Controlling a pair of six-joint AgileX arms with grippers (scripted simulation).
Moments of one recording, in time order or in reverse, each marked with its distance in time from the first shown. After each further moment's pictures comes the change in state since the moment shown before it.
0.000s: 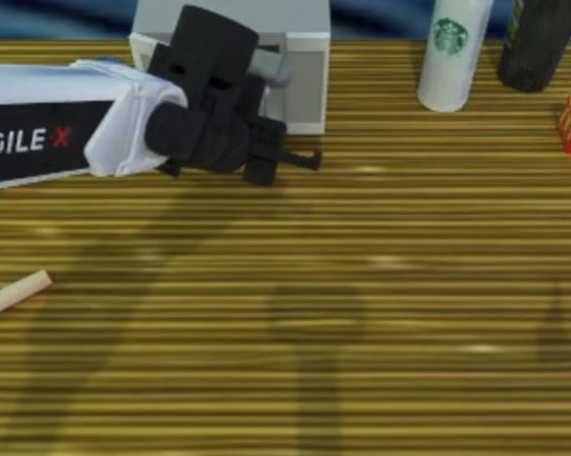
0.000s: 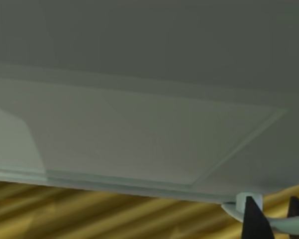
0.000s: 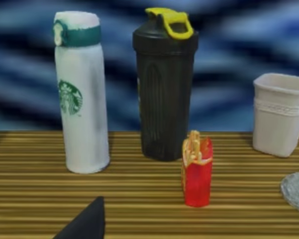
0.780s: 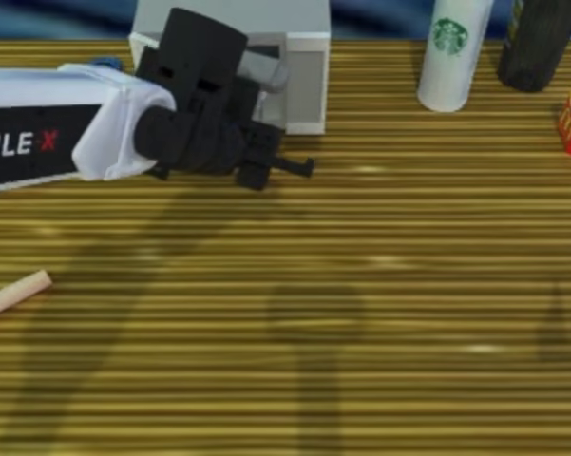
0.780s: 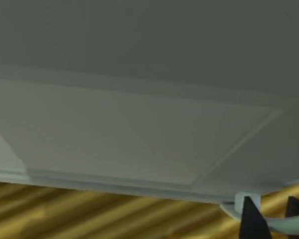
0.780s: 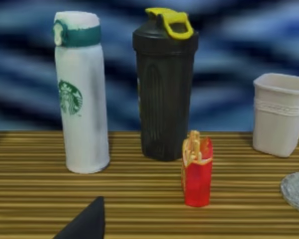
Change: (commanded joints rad) left arm 0.014 -0.026 -0.031 0.012 0.042 0.045; right arm 0.000 0.000 0.000 0.000 0.000 0.000
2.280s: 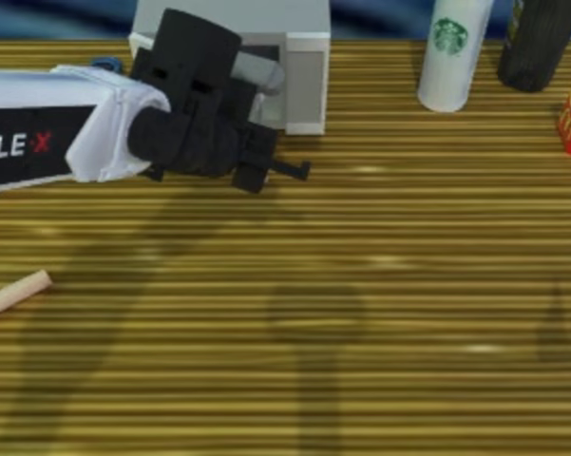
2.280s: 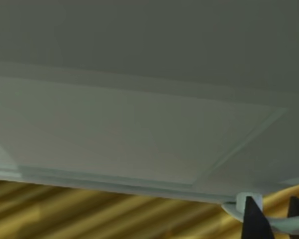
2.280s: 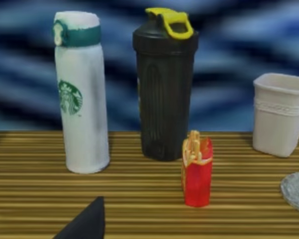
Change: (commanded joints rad) left arm 0.008 -0.006 -0.013 0.002 0.012 0.017; right arm 0.000 0.000 0.000 0.000 0.000 0.000
